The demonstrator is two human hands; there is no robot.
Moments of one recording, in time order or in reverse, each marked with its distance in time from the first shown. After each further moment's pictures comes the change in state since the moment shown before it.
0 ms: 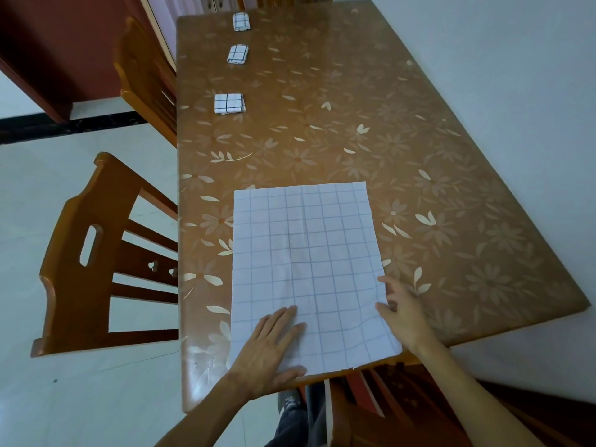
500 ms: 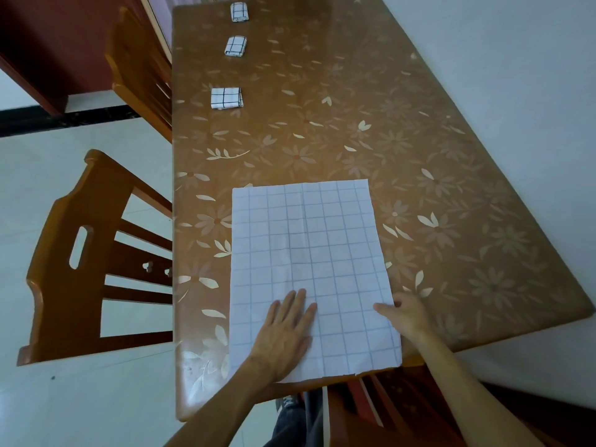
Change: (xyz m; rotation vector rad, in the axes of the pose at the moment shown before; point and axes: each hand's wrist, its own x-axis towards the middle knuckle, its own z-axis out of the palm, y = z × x) left_hand 0.053 0.017 -0.001 0.145 -0.037 -0.075; right_hand 0.029 0.011 -0.001 0.087 -0.033 0.293
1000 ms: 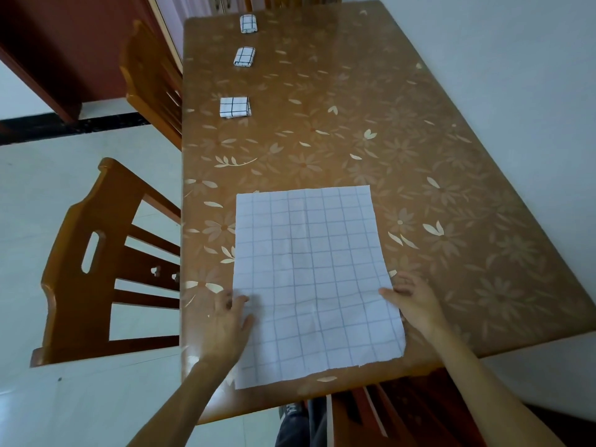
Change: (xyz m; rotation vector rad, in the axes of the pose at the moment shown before) left_hand -0.035 -0.066 -0.053 -0.227 0.270 -0.555; right_hand -0.005 -0.040 -0.021 0.288 0.005 -0.160
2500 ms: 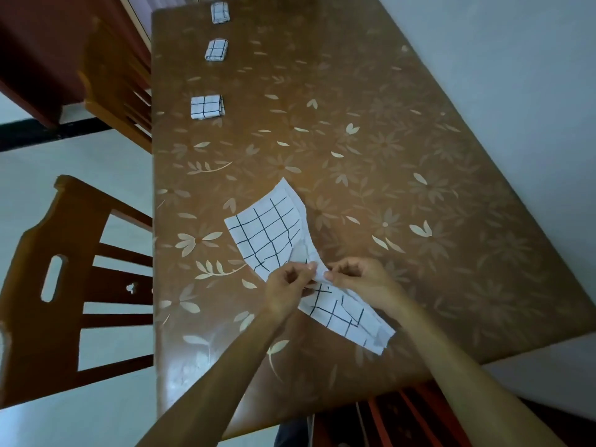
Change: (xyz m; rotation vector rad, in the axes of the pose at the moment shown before) left_hand 0.078 0.160 0.002 -1.312 -0.315 -0.306; right_hand 0.034 -0.065 0.027 -0.002 -0.373 -0.087
